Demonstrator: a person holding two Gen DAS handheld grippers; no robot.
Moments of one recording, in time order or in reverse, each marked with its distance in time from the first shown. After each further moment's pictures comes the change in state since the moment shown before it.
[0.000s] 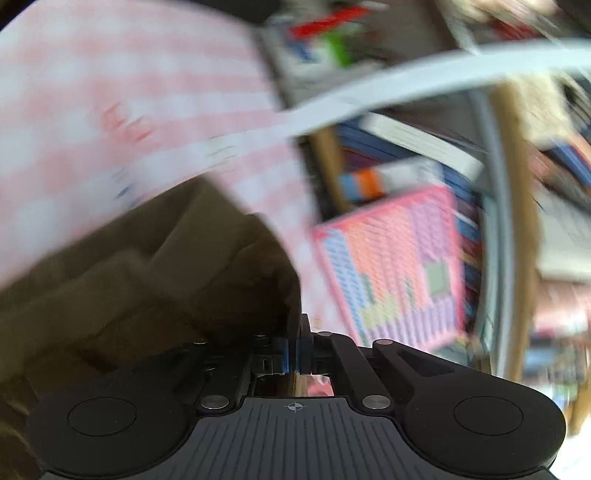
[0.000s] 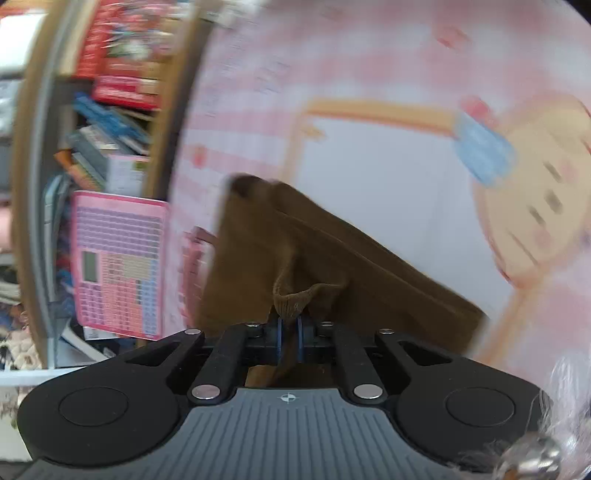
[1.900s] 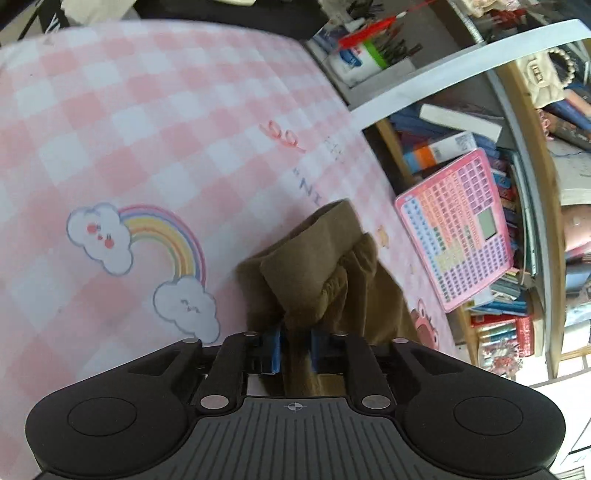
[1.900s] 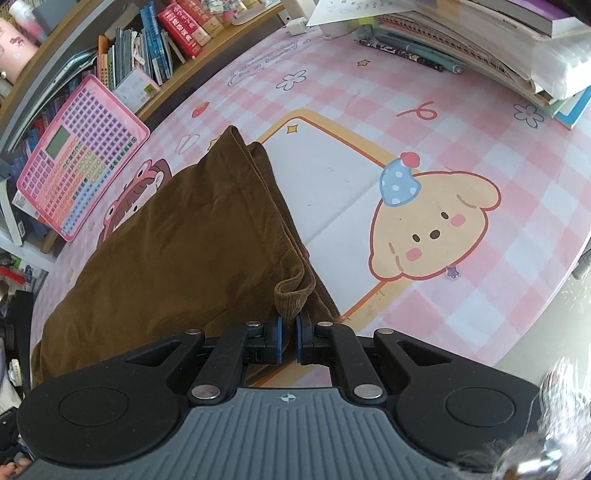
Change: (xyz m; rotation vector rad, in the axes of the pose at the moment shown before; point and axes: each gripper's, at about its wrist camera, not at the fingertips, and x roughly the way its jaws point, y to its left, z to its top) left arm -0.107 0.111 -0.018 0.088 0.024 0.187; right arm -0.033 -0.045 -0.058 -0.518 -0.058 -0.285
